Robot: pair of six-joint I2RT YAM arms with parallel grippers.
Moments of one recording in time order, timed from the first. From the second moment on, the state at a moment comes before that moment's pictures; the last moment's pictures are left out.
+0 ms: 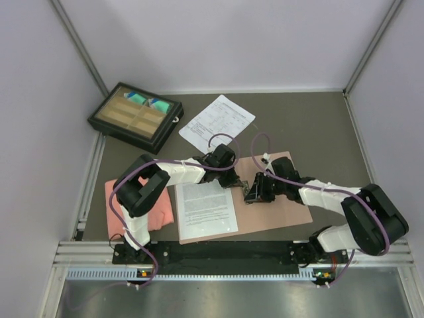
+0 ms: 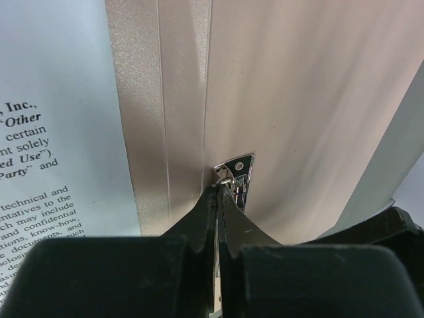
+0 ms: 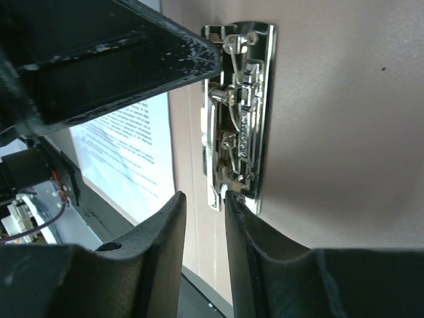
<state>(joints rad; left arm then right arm) -0.80 1.87 1.06 -0.08 0.14 -1.16 0.53 1.35 0.47 0.03 -0.48 0.69</state>
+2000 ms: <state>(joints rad) -0.77 1.90 1.14 -0.19 0.19 -0.86 0.60 1.49 0.58 -0.05 -0.37 0.77</state>
